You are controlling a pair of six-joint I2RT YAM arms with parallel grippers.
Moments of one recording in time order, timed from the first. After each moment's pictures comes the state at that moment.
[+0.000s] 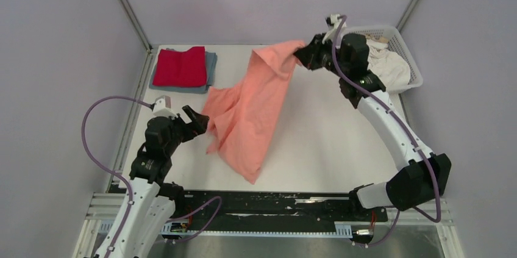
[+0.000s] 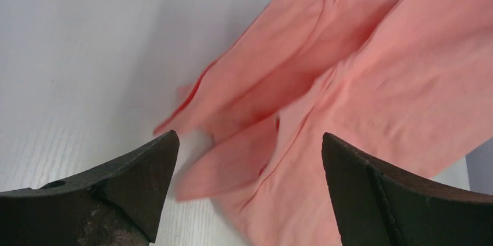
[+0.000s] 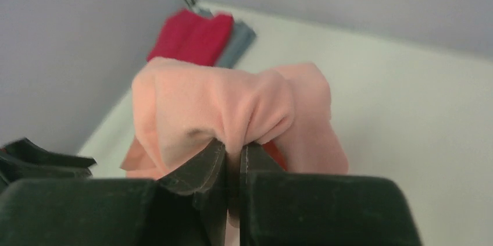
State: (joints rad) left arm -0.18 0.54 0.51 -0.33 0.04 -0.59; right arm 0.35 1.44 1.50 -0.10 -0.36 0.31
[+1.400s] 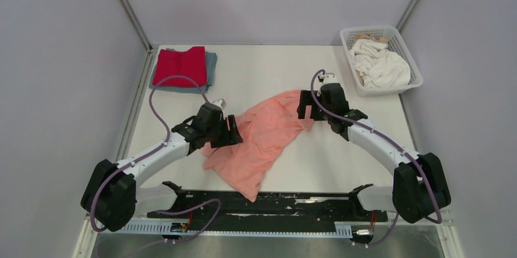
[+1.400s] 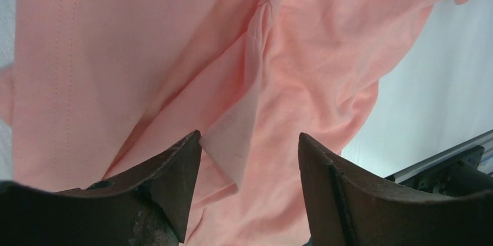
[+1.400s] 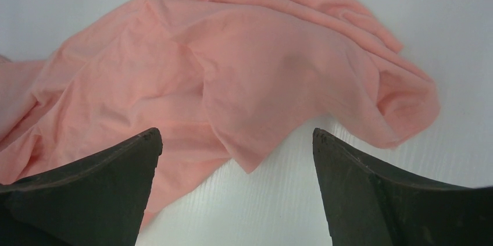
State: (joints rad) left arm -0.56 1.18 0.65 -0.35 0.11 -0.67; right arm 0.41 1.30 0.81 -0.16 0.07 0.32
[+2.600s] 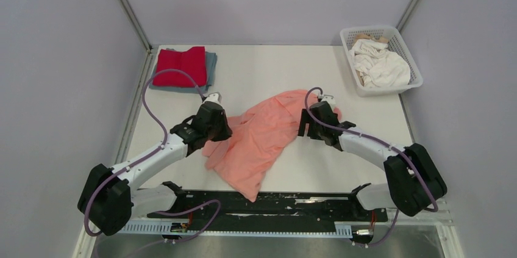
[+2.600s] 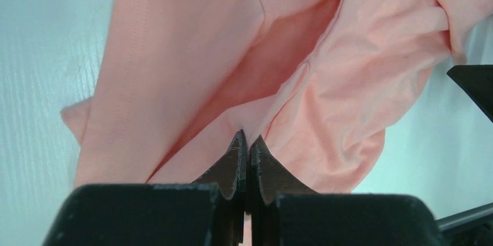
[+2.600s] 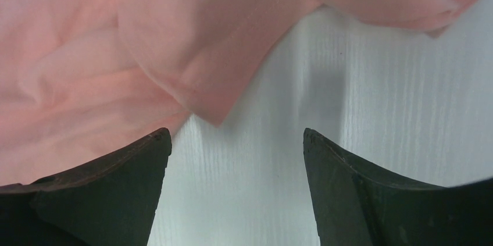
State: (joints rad) left arm -0.60 1.15 0.68 -0.32 -0.11 -0.67; right arm 0.51 1.33 0.63 -0.18 0.19 0.53
